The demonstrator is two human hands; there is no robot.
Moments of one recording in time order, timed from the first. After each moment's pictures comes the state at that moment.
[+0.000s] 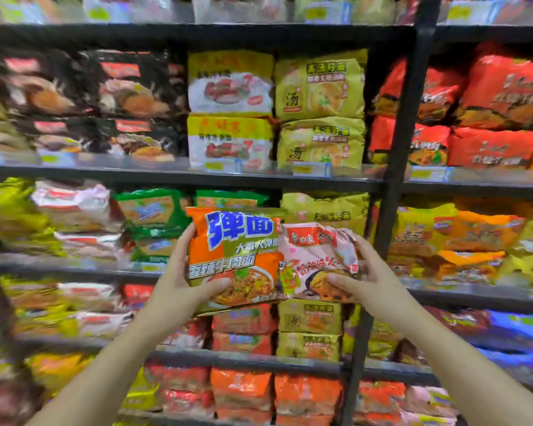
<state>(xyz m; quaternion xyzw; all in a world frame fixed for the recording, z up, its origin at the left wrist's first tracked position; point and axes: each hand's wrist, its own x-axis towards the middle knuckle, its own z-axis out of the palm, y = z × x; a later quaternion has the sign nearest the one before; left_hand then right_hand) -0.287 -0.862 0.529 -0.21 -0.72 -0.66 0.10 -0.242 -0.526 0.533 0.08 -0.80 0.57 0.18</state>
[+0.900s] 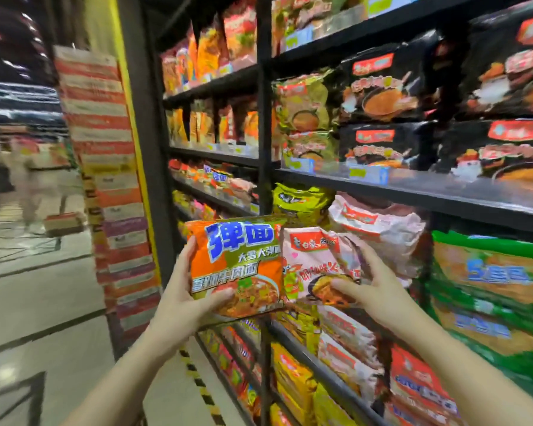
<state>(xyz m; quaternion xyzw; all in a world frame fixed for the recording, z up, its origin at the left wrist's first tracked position) -0.316 -1.321 0.508 0.09 -0.71 -0.61 0.35 -0.535 -1.060 0.522 0.42 -0.72 0.55 0.01</state>
